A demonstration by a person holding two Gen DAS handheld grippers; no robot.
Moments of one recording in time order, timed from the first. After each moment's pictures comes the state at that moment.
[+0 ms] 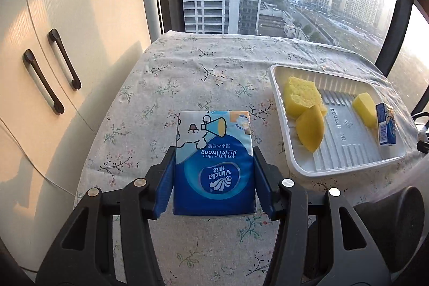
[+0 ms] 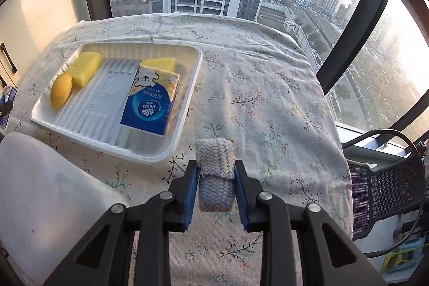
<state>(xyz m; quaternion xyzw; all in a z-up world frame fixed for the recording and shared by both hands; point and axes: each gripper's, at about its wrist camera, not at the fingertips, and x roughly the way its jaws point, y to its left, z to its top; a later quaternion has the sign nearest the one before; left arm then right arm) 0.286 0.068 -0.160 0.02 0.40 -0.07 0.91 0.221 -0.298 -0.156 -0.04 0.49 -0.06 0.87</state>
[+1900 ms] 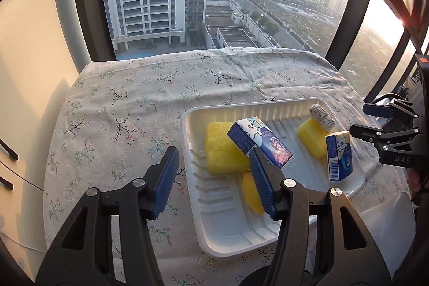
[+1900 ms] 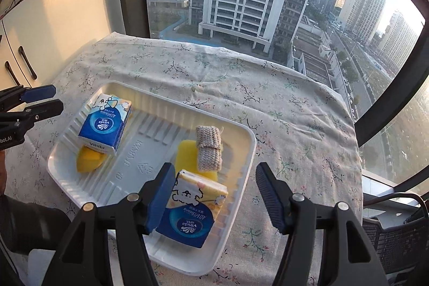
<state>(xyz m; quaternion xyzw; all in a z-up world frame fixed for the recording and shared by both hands) 0.349 -0.013 -0.127 0.04 0.42 -0.20 0.88 0.312 -0.266 -0.128 -0.07 0.47 0.04 0.88</state>
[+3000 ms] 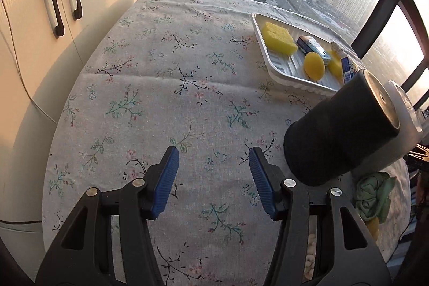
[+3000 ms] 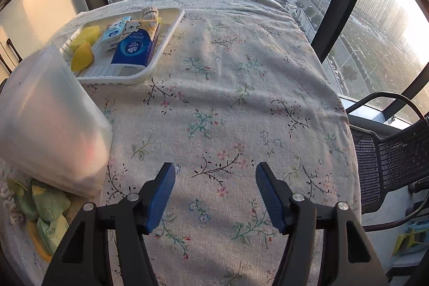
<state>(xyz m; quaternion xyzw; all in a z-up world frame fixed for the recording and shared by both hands) 0.185 0.108 -0.191 -0.04 0.48 -0.13 0.87 0.115 -0.332 -0.190 0.01 0.53 -0.06 0.85</state>
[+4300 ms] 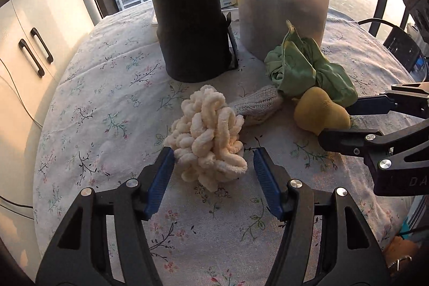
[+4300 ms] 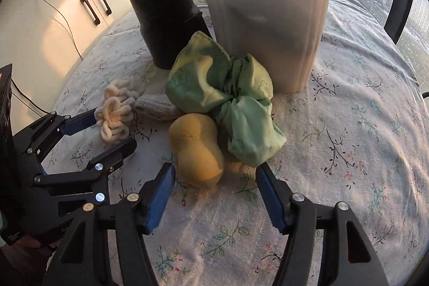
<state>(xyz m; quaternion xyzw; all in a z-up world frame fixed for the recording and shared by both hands) 0.043 -0.003 -0.203 0.14 0.43 -0.18 0.87 0.028 -0.157 -0.199 0.05 0.52 0.10 0.84</state>
